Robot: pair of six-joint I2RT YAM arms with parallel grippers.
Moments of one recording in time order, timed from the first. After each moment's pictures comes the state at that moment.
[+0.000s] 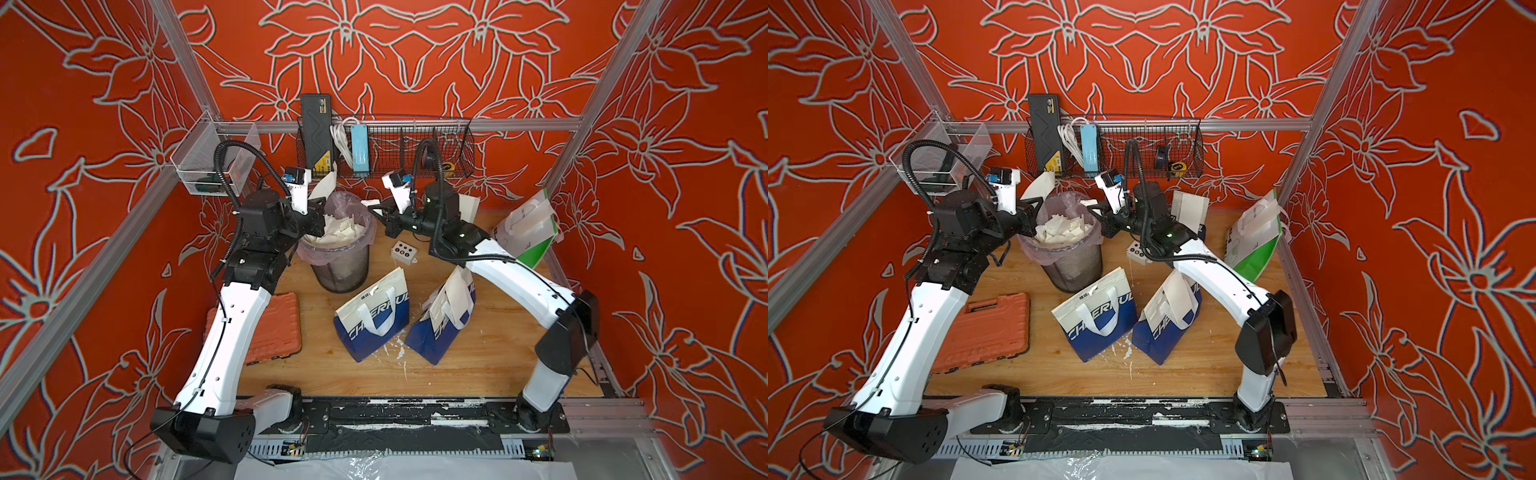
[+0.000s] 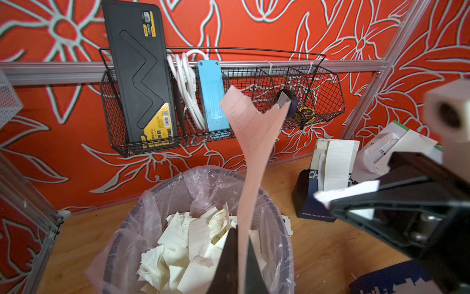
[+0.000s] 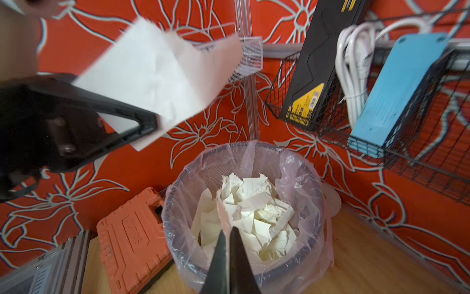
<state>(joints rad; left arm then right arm) -0.07 1.20 1.41 -0.40 0.26 -0.04 0.72 1.80 1.75 -0.09 -0.41 0.10</state>
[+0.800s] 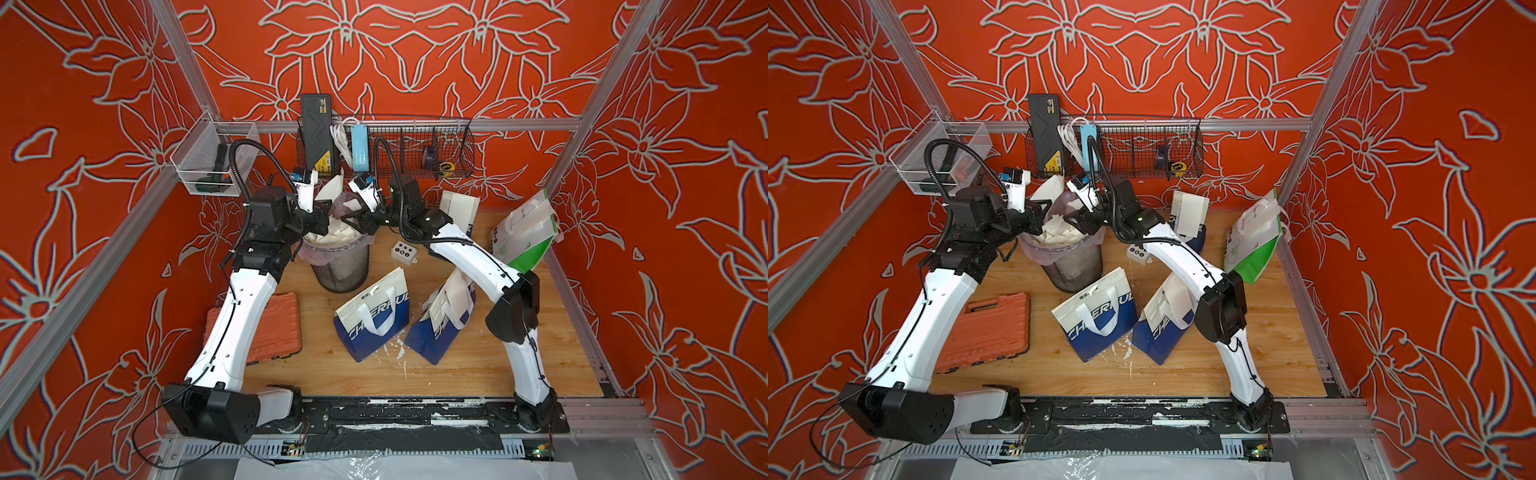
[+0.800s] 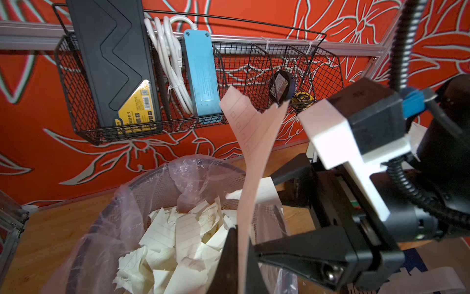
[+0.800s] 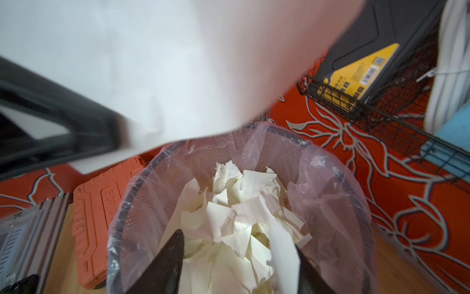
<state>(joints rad) -0.05 1.29 1.42 -0.39 0.37 -0.04 0.74 2.15 2.21 -0.35 -0.49 -0.08</state>
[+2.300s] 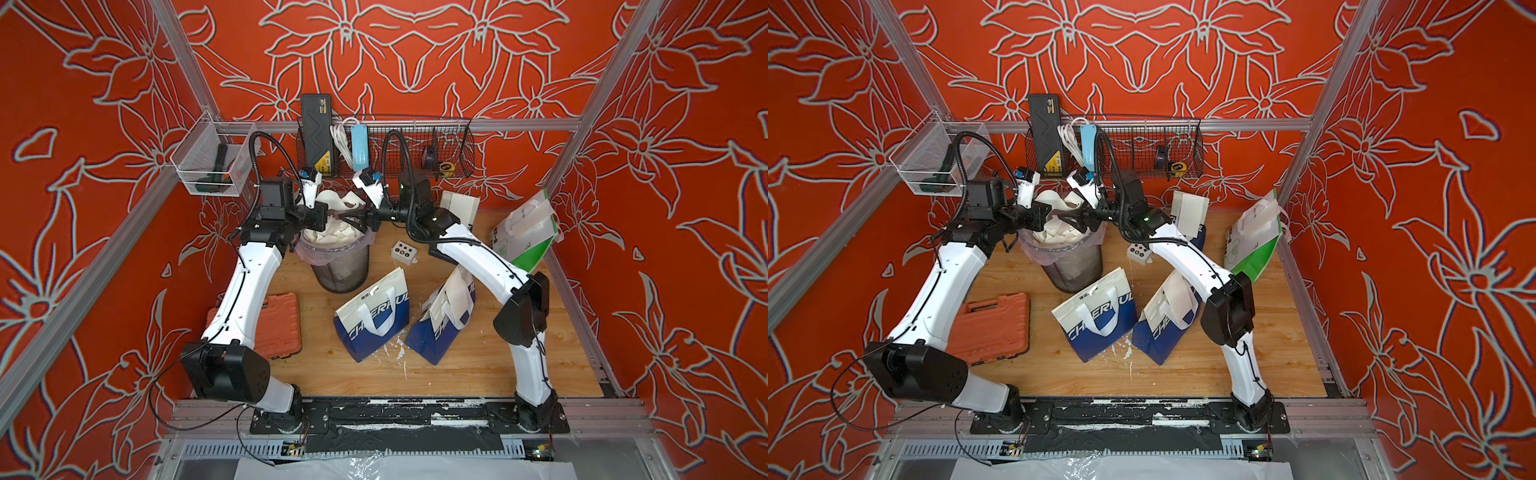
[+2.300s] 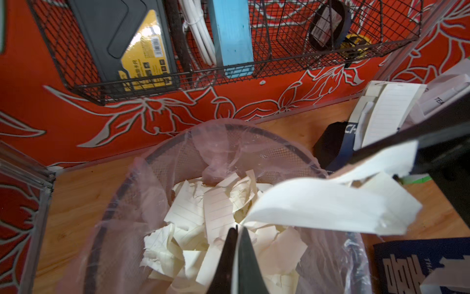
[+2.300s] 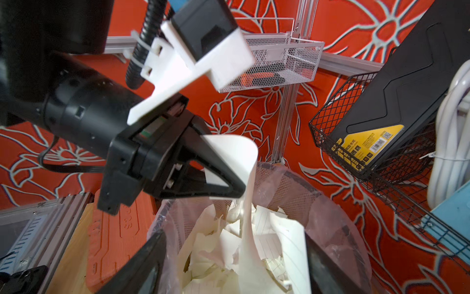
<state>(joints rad) 0.00 1.48 1.60 -0.60 0.30 0.08 0.72 2.08 2.12 -0.19 -0.62 -0.12</state>
